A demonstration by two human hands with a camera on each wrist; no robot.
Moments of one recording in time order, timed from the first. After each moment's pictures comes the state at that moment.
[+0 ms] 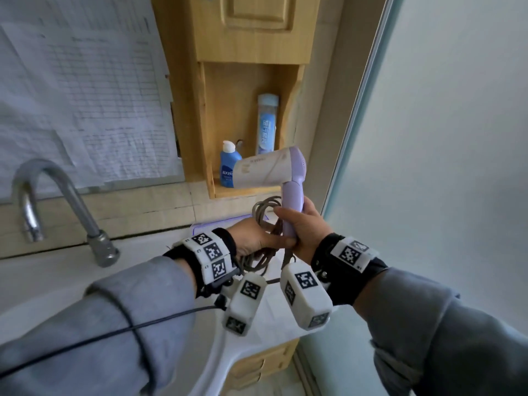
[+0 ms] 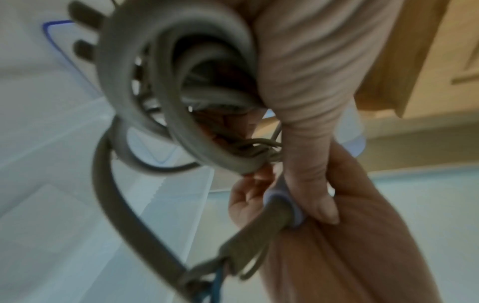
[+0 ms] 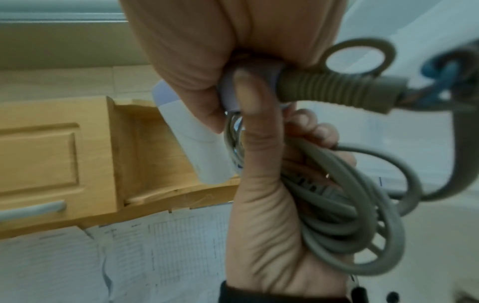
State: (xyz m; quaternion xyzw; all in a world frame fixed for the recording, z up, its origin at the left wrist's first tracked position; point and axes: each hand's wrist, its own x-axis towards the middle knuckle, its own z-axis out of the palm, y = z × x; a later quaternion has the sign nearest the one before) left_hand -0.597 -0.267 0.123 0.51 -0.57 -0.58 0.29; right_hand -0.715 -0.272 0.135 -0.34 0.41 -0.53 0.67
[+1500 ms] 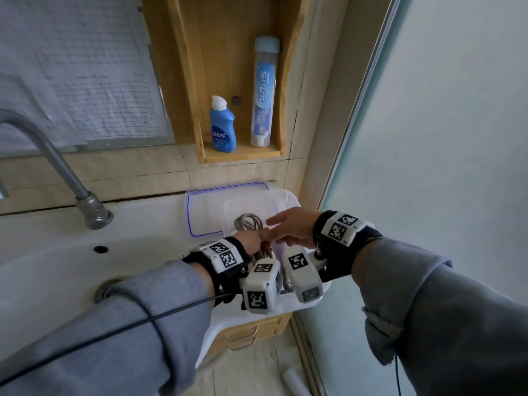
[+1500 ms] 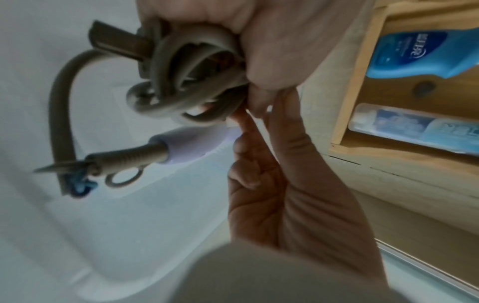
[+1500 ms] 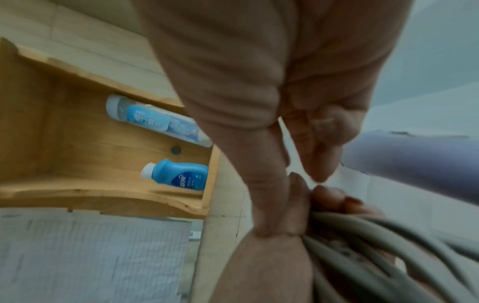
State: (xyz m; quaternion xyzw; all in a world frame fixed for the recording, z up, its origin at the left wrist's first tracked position) left_hand -0.639 -0.281 0.036 0.67 -0.38 -0.60 0.23; right_hand -0.756 -0.316 0.076 -0.56 0.57 -0.06 0.60
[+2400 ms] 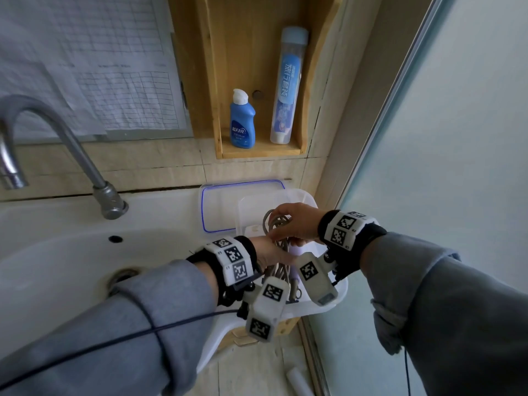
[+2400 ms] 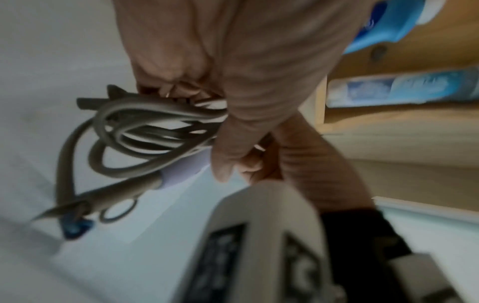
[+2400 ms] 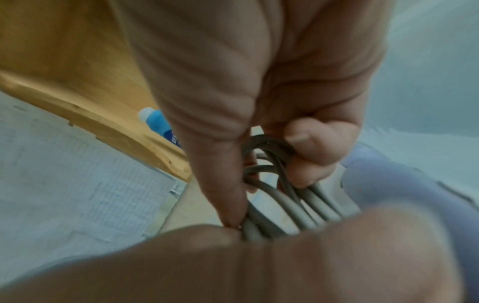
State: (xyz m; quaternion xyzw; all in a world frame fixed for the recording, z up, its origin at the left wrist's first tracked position) left_hand -0.630 -0.268 0.050 0.64 -0.42 -0.63 0.13; right_hand -0.737 -0.339 0.061 -0.69 0.53 -0.01 0.49
